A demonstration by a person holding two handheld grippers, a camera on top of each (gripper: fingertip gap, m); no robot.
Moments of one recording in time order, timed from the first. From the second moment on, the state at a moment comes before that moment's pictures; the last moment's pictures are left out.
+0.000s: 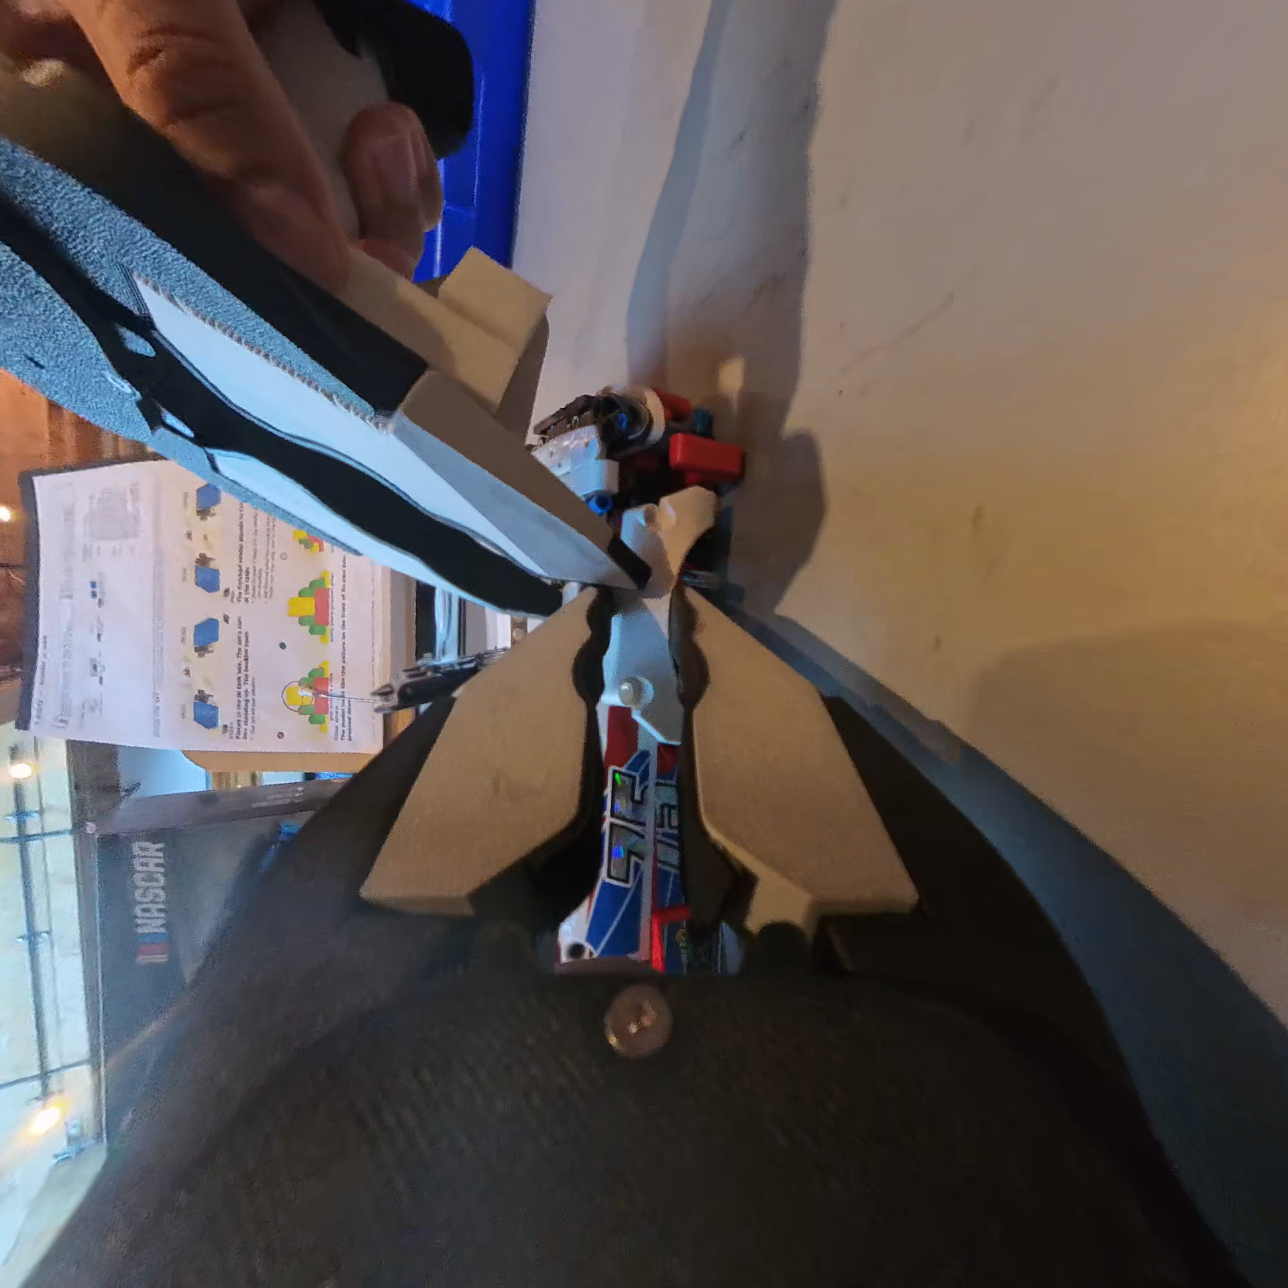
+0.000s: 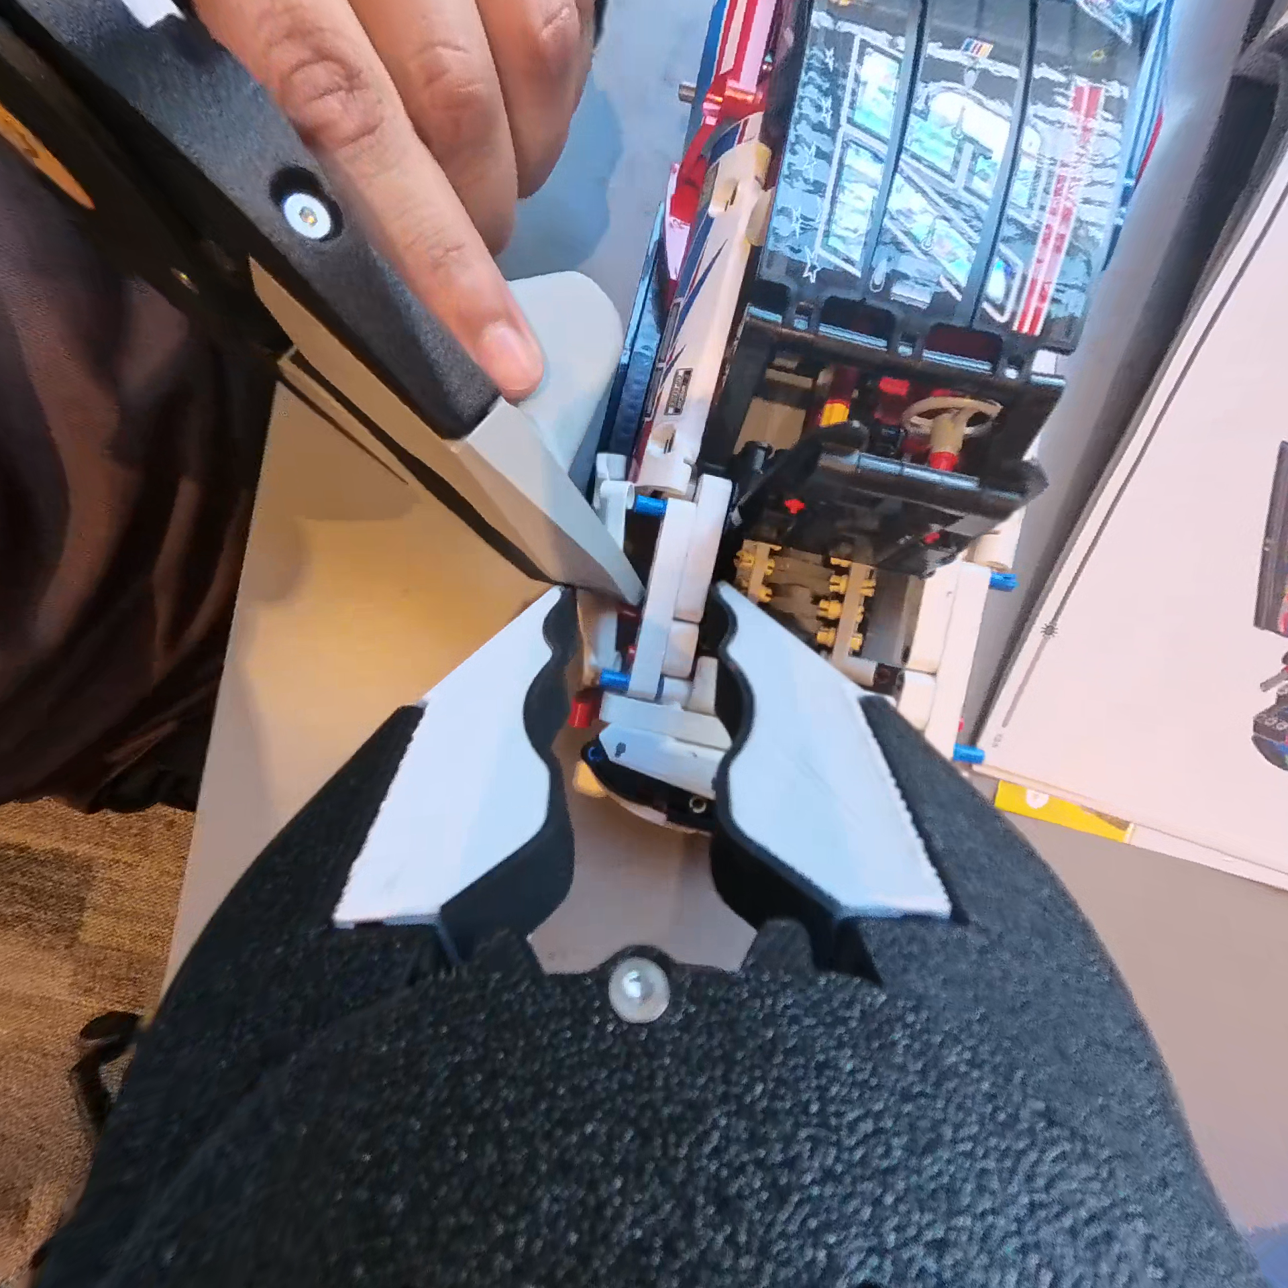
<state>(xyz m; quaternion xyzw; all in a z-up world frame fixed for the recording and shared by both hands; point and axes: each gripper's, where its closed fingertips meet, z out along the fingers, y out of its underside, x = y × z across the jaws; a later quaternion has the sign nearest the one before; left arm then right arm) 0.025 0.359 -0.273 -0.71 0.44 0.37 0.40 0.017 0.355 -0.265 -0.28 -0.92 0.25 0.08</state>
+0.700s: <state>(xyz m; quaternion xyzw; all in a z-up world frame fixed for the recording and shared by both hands) 0.019 0.357 -0.266 -0.70 0.45 0.38 0.40 0.011 0.359 -0.264 -0.31 -0.89 0.31 0.10</state>
